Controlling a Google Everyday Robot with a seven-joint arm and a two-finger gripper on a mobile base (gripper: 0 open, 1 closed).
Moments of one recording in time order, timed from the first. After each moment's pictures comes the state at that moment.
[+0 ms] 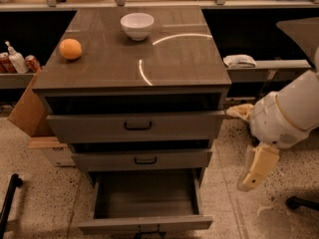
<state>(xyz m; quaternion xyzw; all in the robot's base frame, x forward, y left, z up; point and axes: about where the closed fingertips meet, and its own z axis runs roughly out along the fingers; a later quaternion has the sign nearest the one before) 0.408 -0.174 0.825 -0.65 0.73 0.12 0.20</state>
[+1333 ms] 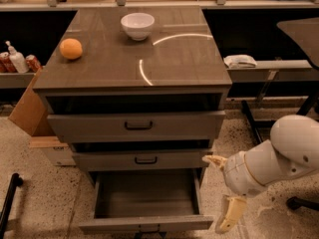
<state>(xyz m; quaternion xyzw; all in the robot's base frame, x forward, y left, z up) 0.372 -0.136 0.673 -0.67 0.68 0.21 0.21</state>
